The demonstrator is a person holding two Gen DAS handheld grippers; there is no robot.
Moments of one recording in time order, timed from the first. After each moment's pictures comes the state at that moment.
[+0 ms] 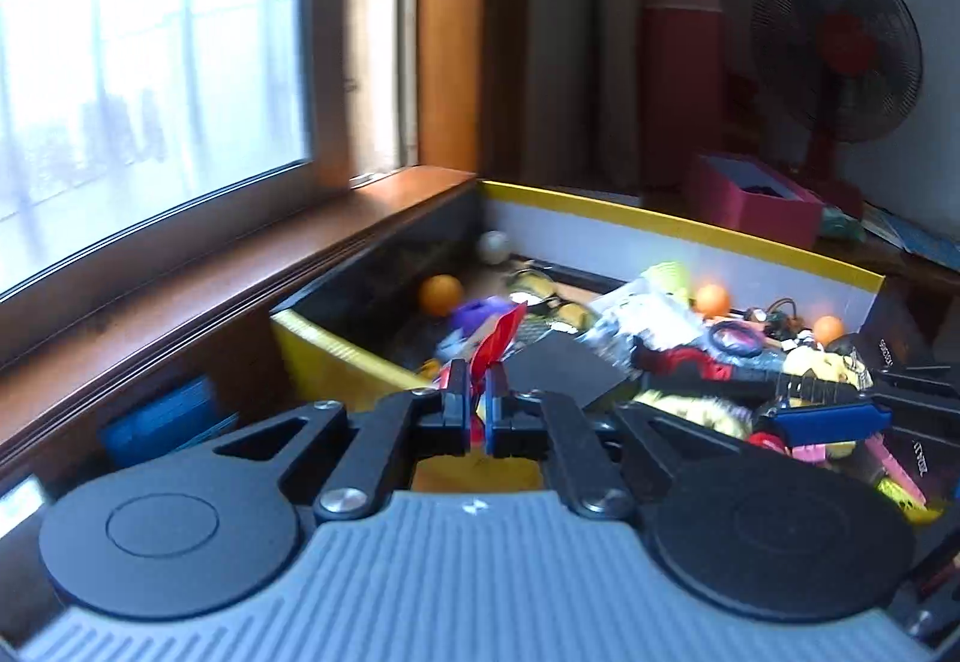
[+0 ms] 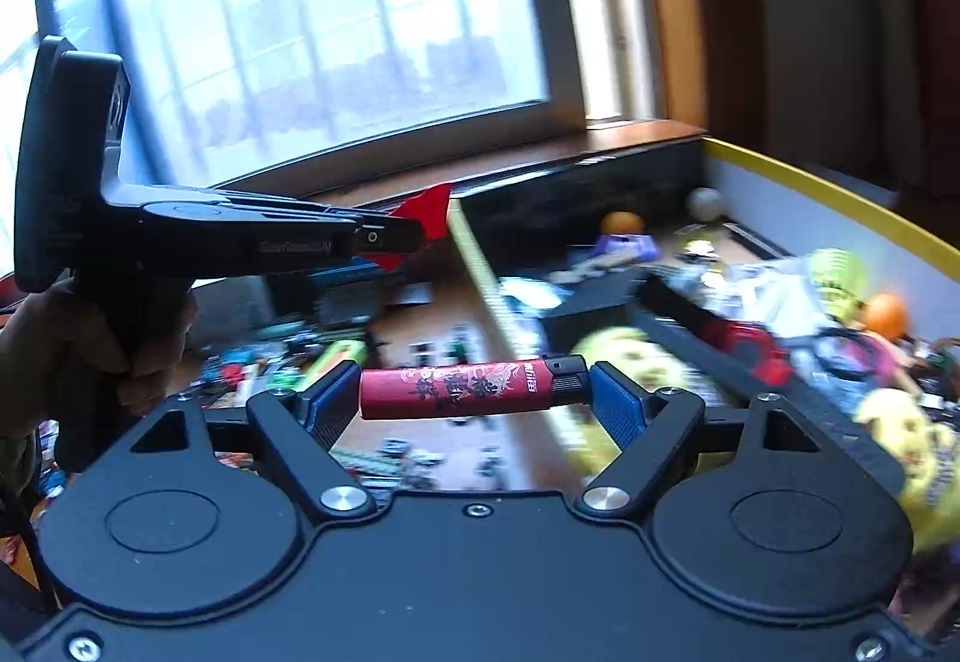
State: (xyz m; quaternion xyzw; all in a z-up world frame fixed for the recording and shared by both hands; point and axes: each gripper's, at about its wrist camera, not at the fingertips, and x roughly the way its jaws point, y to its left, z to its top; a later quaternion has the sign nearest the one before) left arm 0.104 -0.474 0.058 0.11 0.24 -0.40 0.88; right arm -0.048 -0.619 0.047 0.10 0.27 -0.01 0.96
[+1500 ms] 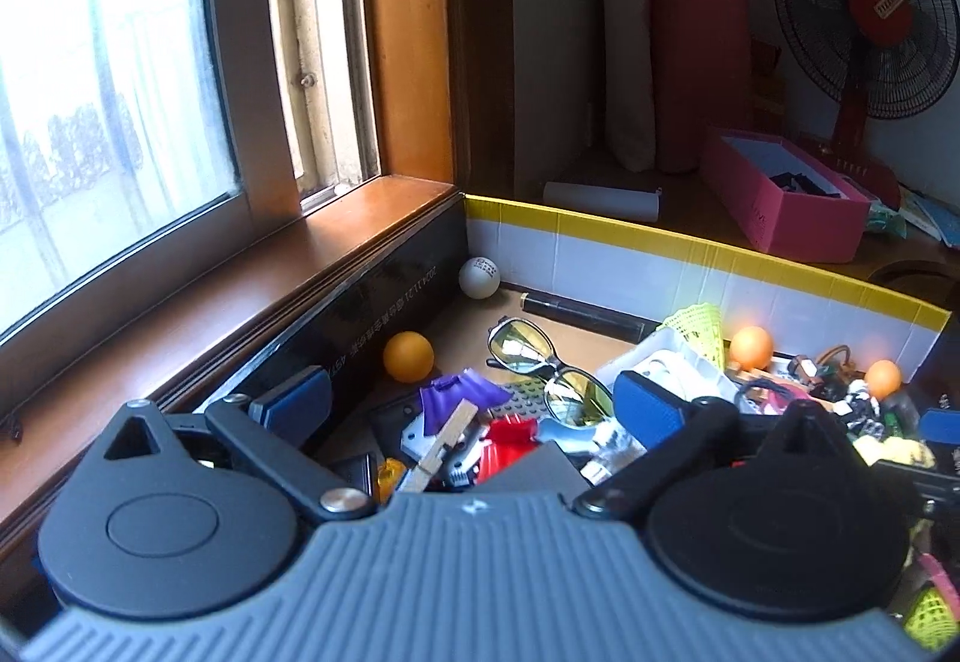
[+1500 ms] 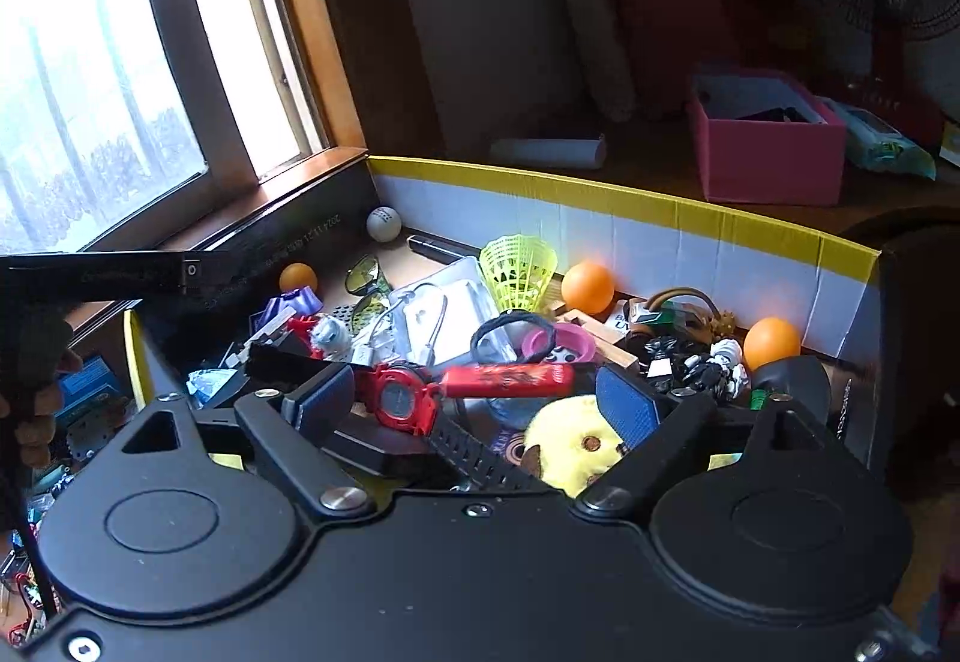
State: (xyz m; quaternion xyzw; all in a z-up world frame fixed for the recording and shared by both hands) left arm 0.155 -0.568 0.063 0.14 0.26 -0.38 0.87; right arm -0.056 -0.727 0.039 0.19 0.26 -0.25 0.91
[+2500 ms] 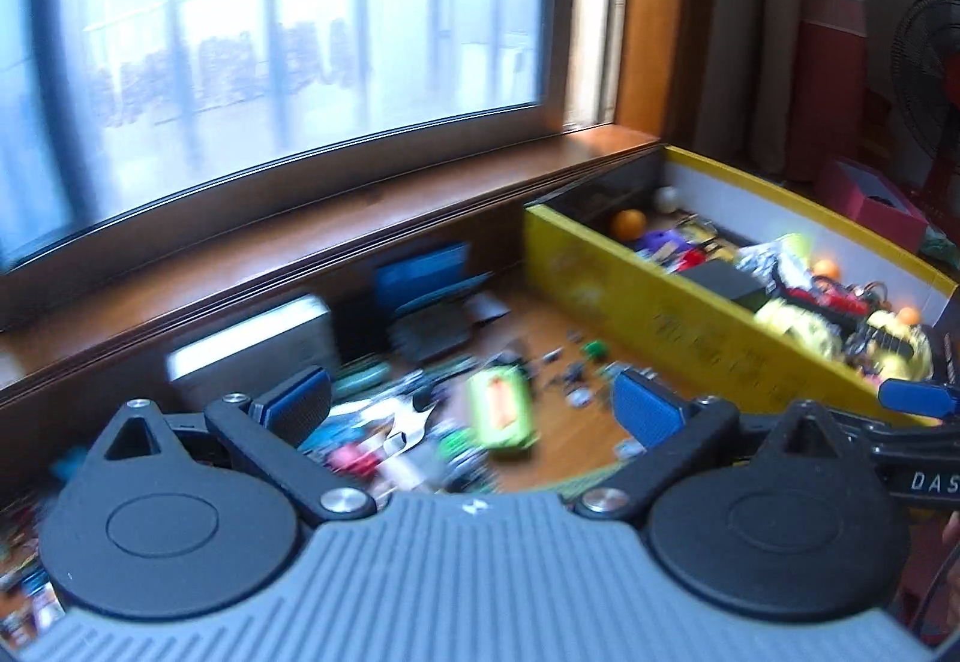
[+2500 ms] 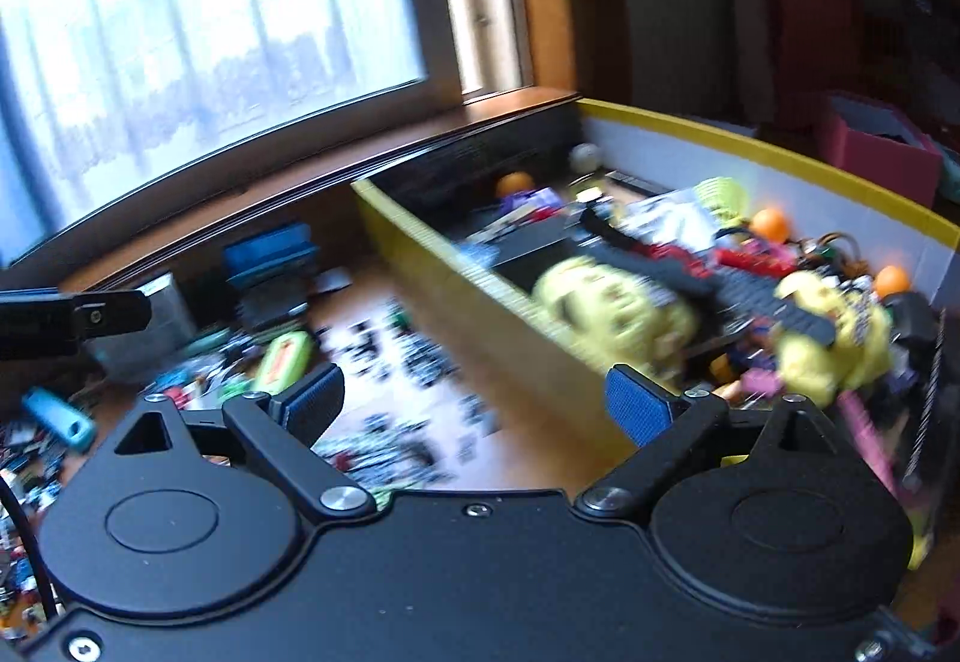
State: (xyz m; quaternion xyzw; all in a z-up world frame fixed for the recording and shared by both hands) left arm 0.051 -0.295 0.079 0.07 0.30 -0.23 0.92; right arm -0.057 -0.514 0.051 0.13 0.30 -0.15 0.93
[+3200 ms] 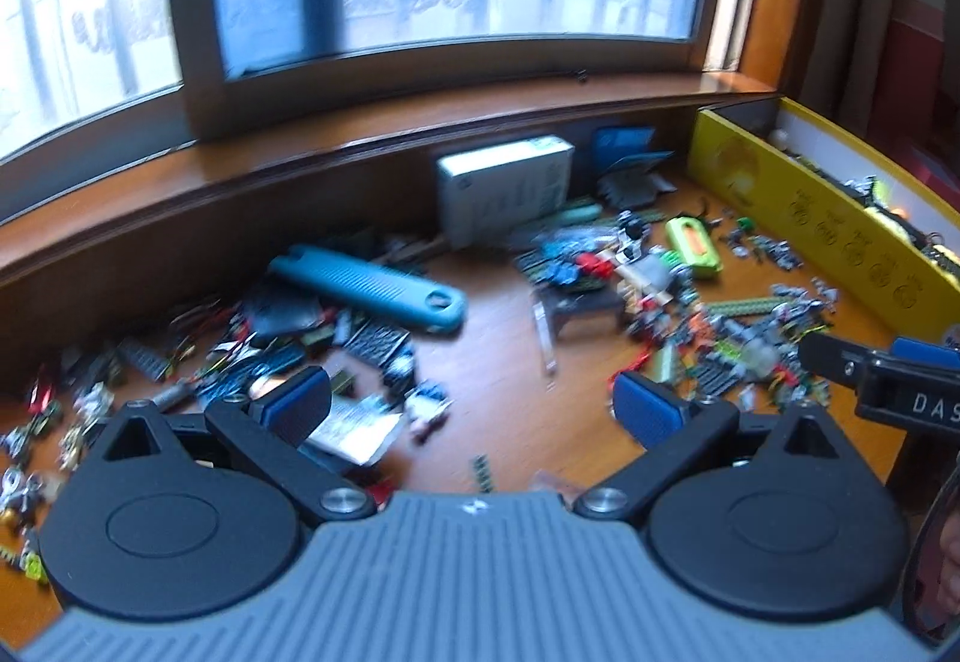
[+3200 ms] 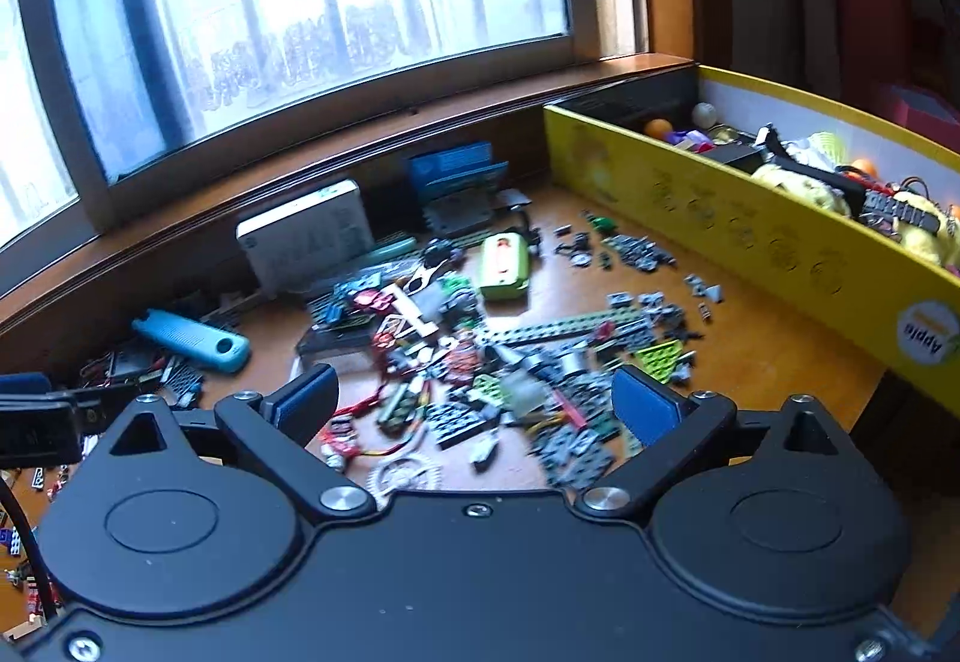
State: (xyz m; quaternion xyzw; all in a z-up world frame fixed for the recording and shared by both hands) left arm 0.008 -0.117 0.049 0.05 0.36 -0.16 0.92; right arm -0.062 -0.333 0.036 0.13 0.31 -0.13 0.93
